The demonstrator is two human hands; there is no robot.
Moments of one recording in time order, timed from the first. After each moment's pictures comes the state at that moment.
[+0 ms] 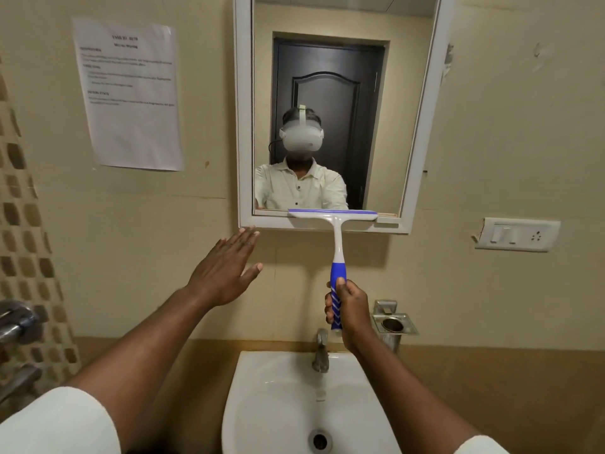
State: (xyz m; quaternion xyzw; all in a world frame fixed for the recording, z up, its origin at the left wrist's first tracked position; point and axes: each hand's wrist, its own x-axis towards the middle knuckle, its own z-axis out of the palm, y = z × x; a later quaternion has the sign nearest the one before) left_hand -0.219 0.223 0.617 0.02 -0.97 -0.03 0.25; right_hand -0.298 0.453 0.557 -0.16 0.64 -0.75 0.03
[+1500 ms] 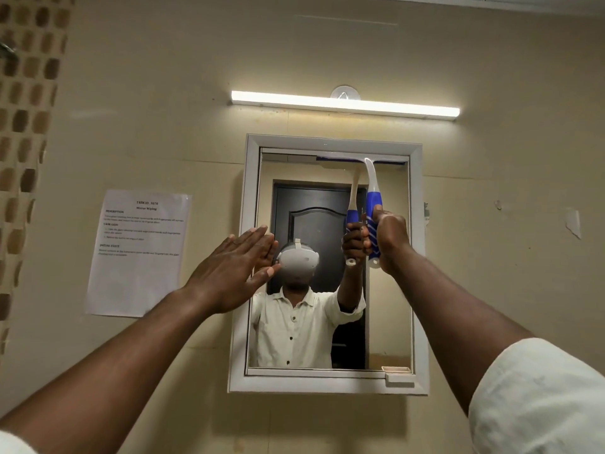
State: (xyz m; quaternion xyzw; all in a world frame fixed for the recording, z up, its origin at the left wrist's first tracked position) left_hand -0.248 0.215 0.852 -0.04 -0.90 0.05 0.42; right_hand -0.396 0.452 0.923 -0.28 0.58 -0.76 -0.10
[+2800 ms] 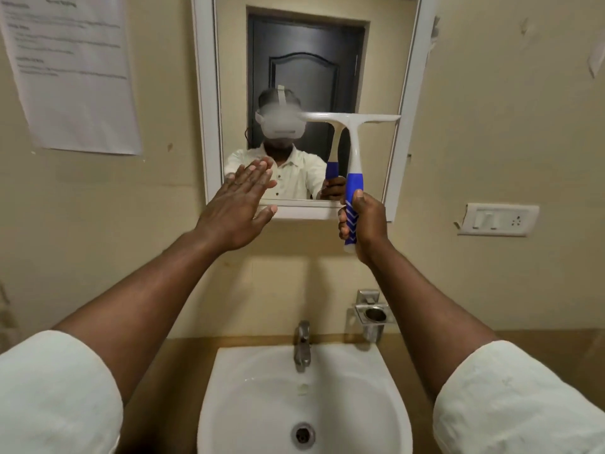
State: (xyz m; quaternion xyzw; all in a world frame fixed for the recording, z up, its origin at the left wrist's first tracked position) left_hand -0.276 0.265 0.684 -0.05 -0.94 -0.05 0.34; right_hand -0.365 0.477 0.671 -0.21 0.61 -0.76 -0.07
